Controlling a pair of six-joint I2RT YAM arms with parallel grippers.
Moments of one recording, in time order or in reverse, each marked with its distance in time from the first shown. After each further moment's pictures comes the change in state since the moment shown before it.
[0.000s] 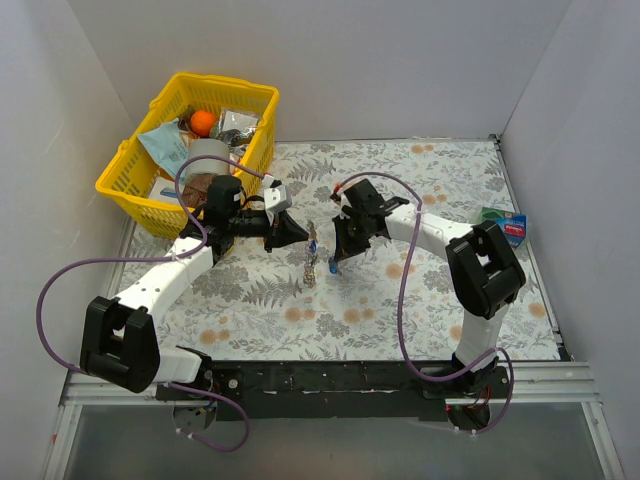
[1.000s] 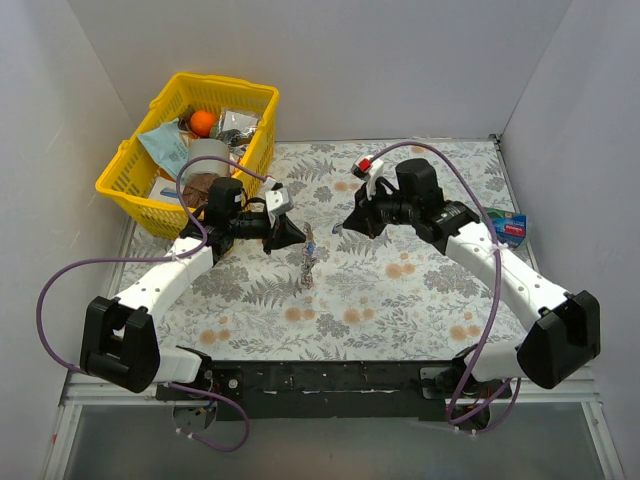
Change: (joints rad) left arm 0.000 0.000 0.000 -0.064 -0.053 0.051; right arm -0.066 -0.489 -0.091 0.130 -0.180 -0.380
